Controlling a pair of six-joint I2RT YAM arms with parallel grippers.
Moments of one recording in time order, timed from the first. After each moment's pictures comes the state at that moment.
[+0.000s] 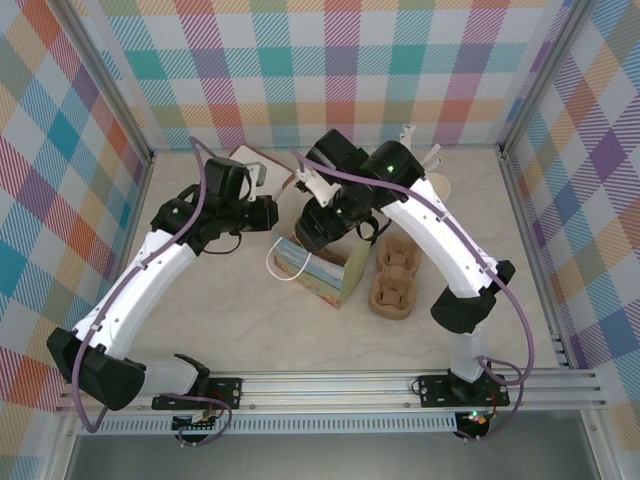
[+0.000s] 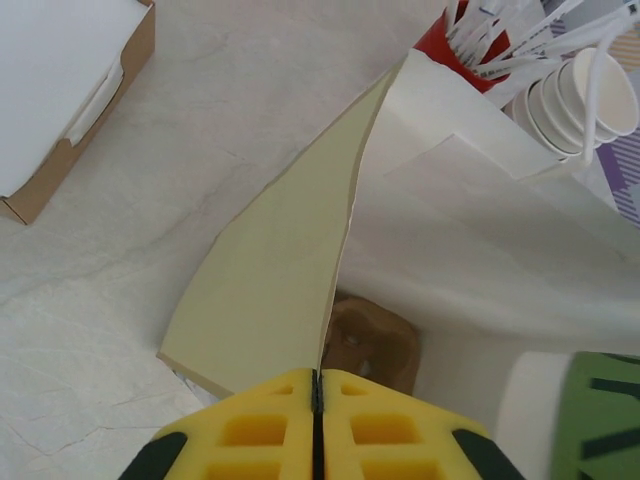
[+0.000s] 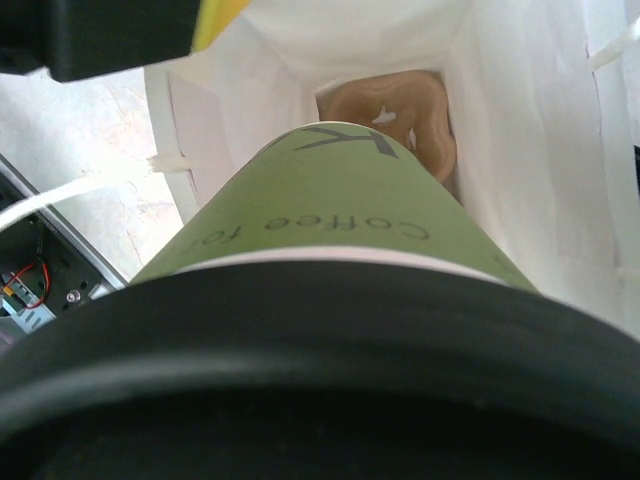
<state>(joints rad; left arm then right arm) -0.48 1.29 1.41 -0.86 0.13 -0.42 0.91 1.94 2.50 -1.69 -0.06 0.16</state>
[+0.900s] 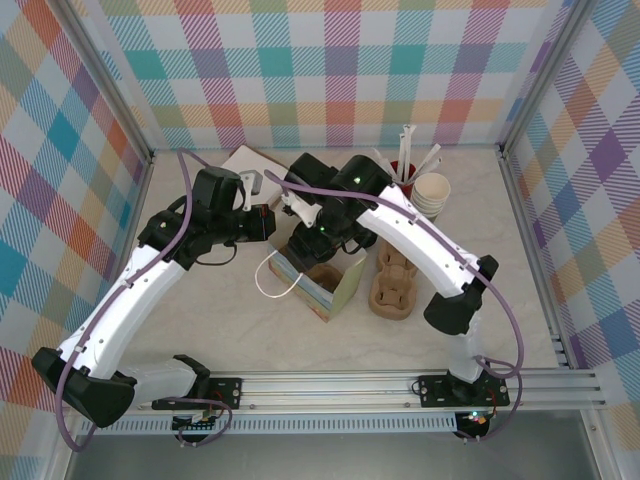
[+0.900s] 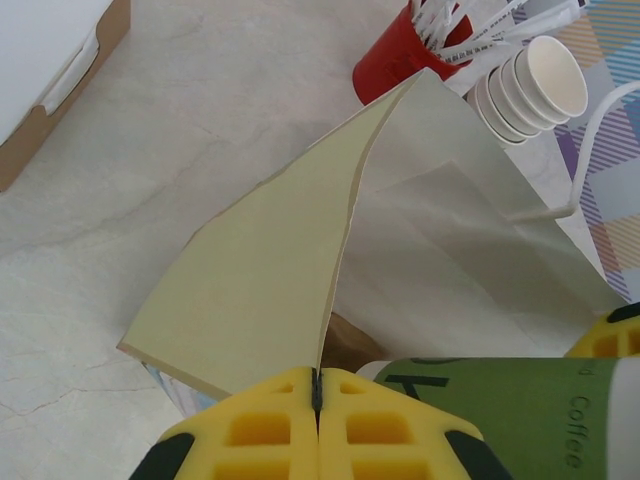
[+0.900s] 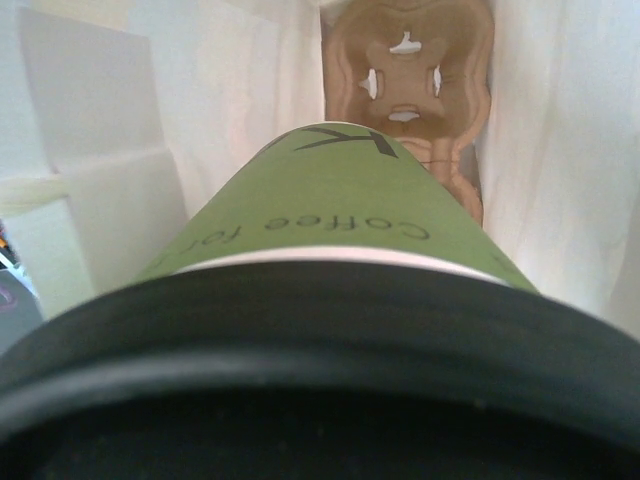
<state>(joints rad) -0.51 1.21 1.38 -0.90 0.14 -0.48 0.96 1.97 2.39 -1.69 -0.08 0.20</state>
